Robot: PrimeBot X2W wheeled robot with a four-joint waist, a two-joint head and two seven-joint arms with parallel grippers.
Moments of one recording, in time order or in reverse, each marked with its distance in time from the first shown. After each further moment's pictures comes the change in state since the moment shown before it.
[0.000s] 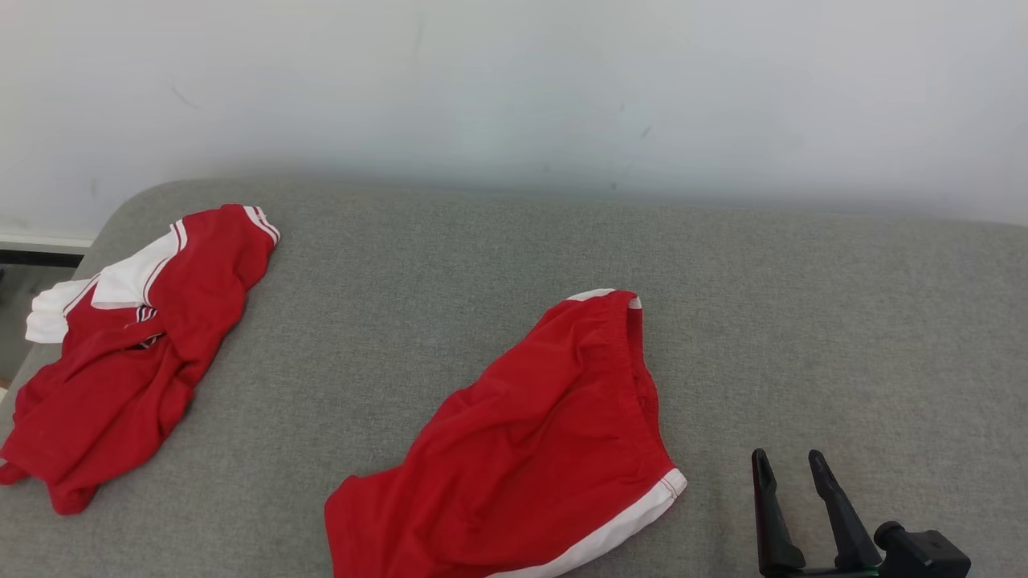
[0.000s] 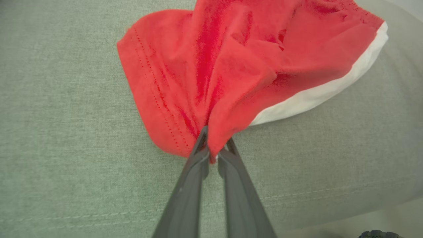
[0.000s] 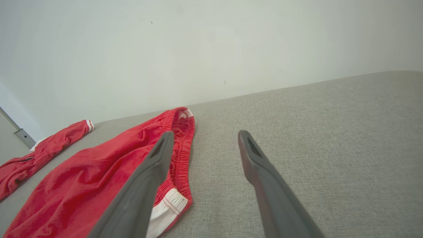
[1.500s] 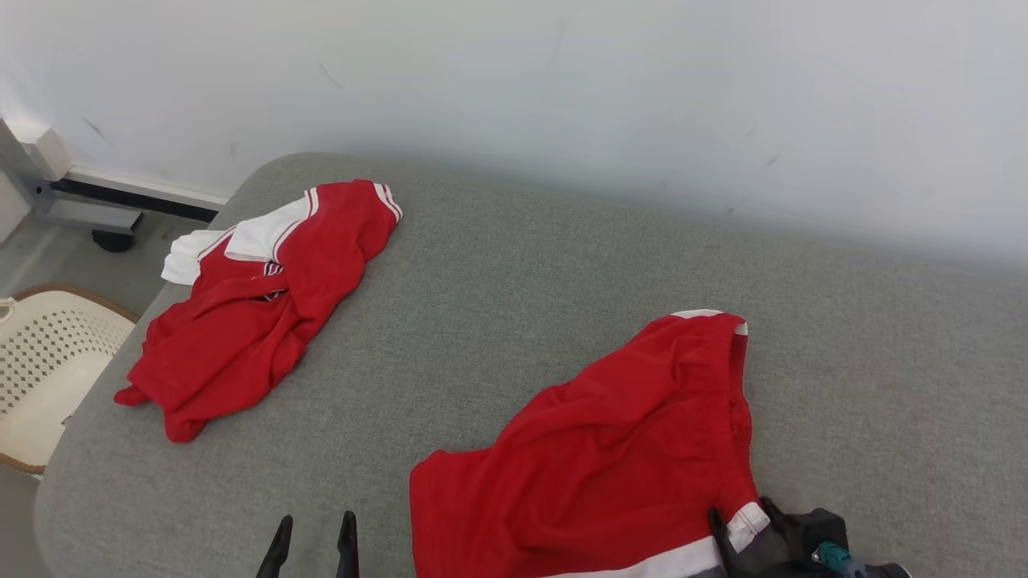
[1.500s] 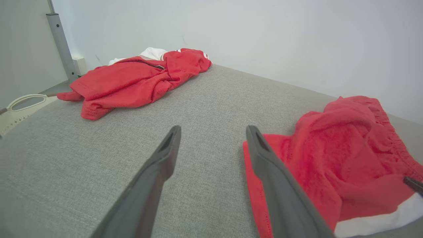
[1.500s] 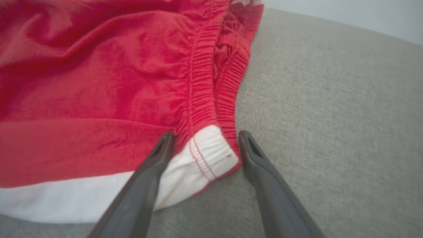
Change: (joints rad) left arm 0.000 -0.157 0.288 -0.088 0.105 -0.019 -0.195; right arm -0.281 -0.030 0.039 0.640 -0.266 0.000 0.002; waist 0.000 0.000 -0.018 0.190
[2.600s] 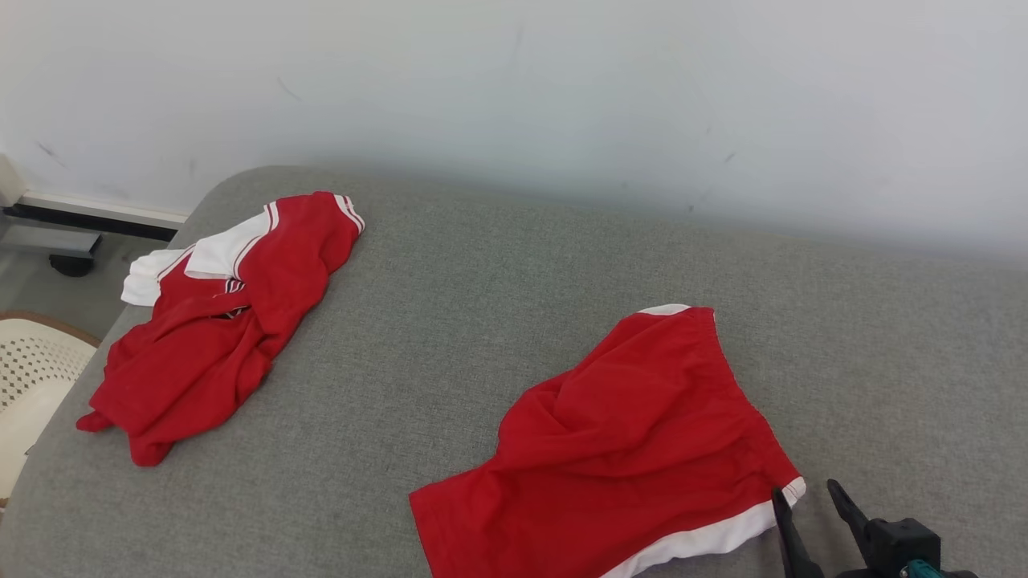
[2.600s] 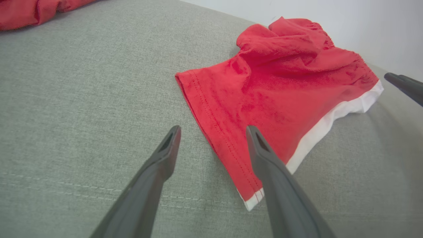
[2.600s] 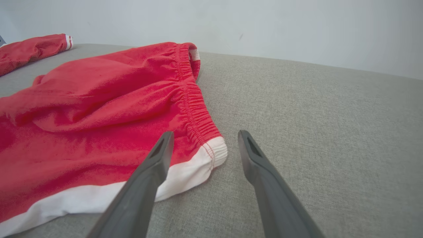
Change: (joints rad) left arm 0.076 -0.012 -0.163 0.118 -0.018 -0.056 0.000; right arm 0.150 -0.066 -0.026 -0.291 0.120 0.001 -0.001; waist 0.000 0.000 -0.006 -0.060
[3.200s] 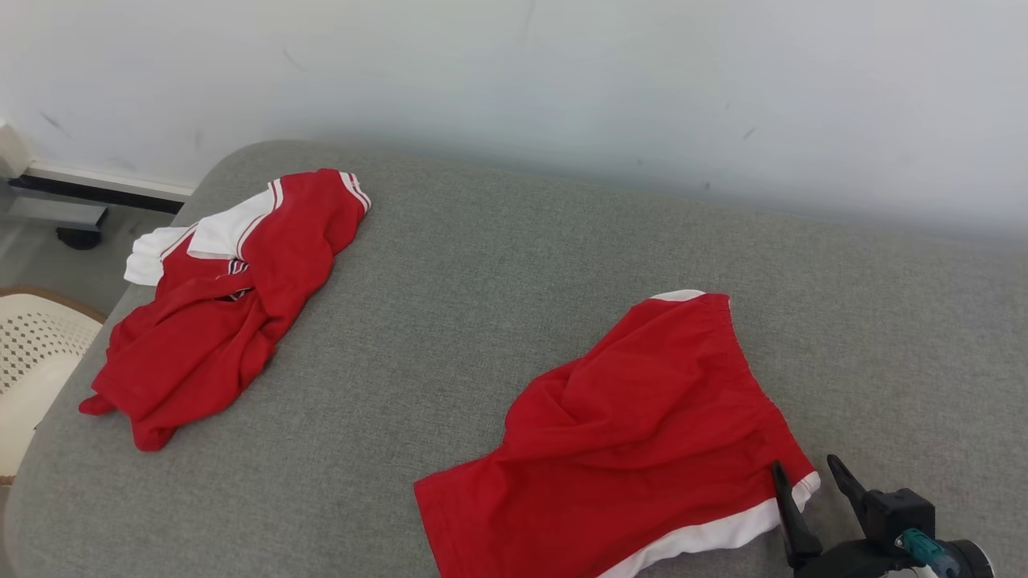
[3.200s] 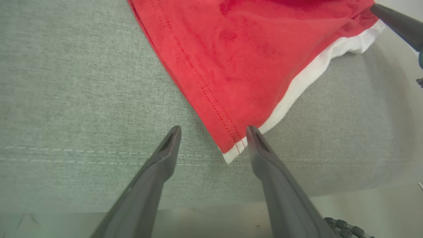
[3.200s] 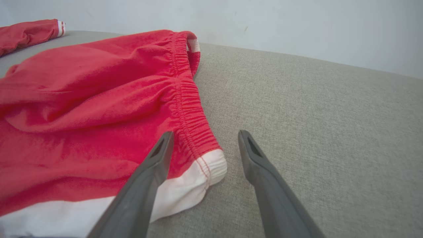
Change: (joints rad) left arm -0.077 0.072 -0.191 0.070 -0.145 -0.028 0.187; right arm -0.077 -0.043 -0.002 0.077 -0.012 0.000 0.000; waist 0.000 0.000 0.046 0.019
